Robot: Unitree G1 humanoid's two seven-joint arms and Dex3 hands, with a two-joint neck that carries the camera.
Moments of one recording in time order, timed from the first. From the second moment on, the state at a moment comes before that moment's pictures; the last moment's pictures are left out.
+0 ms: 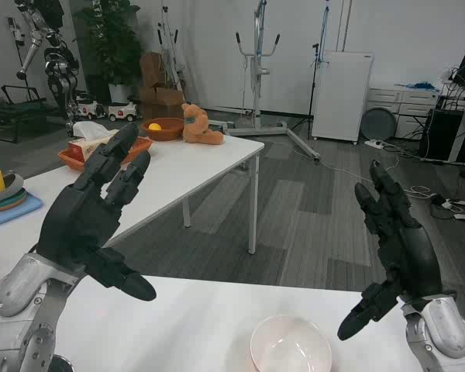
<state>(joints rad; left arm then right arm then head) -0.39 0.17 0.36 -0.17 -0.27 -0.10 -0.46 -0.47 -0.46 0.14 0.34 0.41 -0.61 -0.01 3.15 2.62</state>
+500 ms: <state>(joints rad) -0.44 0.15 0.27 0.31 -0.17 -0.98 0.17 -0.44 -0.46 0.04 0.08 0.37 -0.68 -0.15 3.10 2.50</state>
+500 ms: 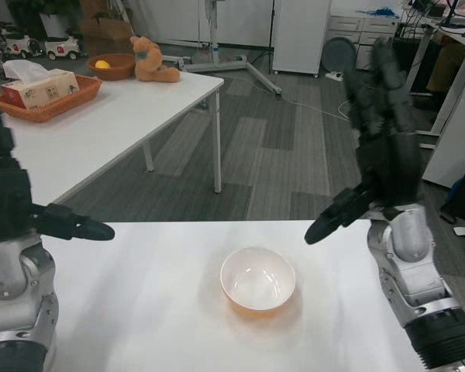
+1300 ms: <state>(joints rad) -0.46 0.14 0.26 0.33 -0.17 -1.03 0.21 -0.42 -0.45 -0.02 0.04 0.37 -0.75 -0.19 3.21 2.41</state>
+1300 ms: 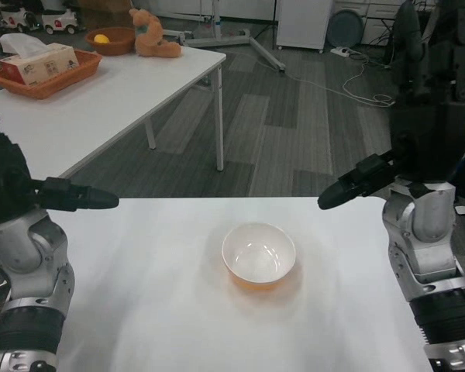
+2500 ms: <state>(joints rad) -0.14 0.49 0.59 -0.47 -0.10 0.25 -0.38 -0.49 -0.47 0.09 0.36 0.40 -0.76 -0.18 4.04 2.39</state>
